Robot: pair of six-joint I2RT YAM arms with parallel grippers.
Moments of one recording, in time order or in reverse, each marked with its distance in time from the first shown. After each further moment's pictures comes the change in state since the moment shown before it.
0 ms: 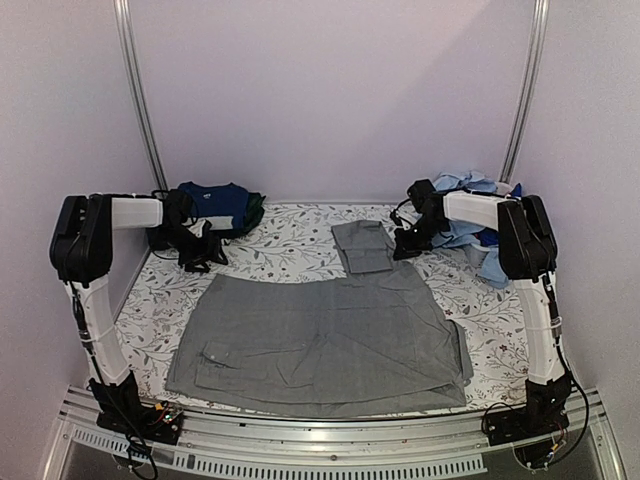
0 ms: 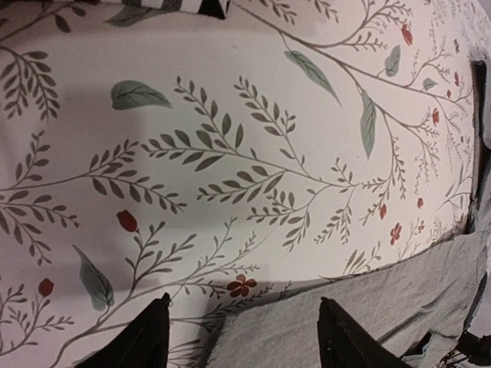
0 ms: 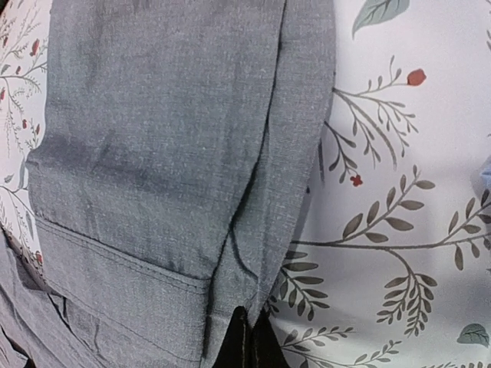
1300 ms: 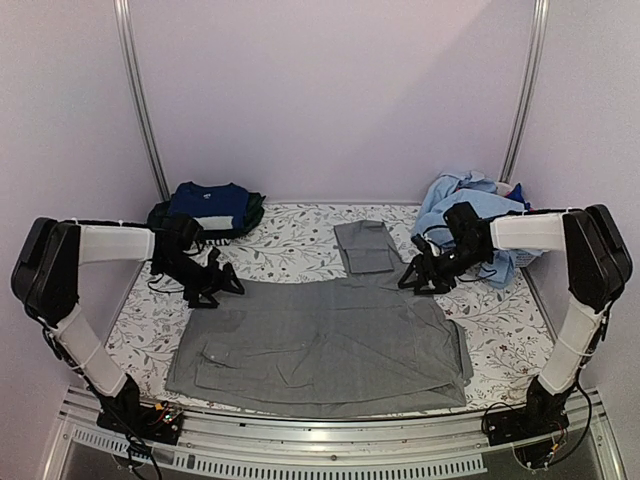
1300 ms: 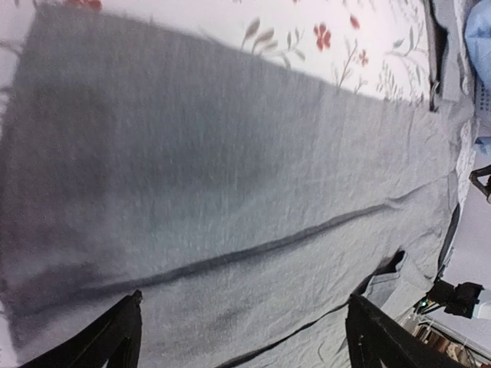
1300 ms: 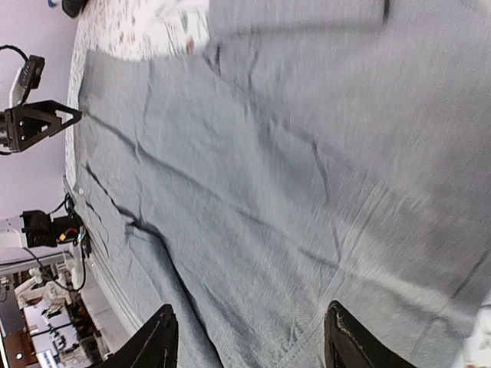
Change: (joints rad) left arm -0.183 -0.382 -0.488 0.112 0.105 -0.200; right arm -0.001 -0.574 -0.827 0.218 -0.412 0.162
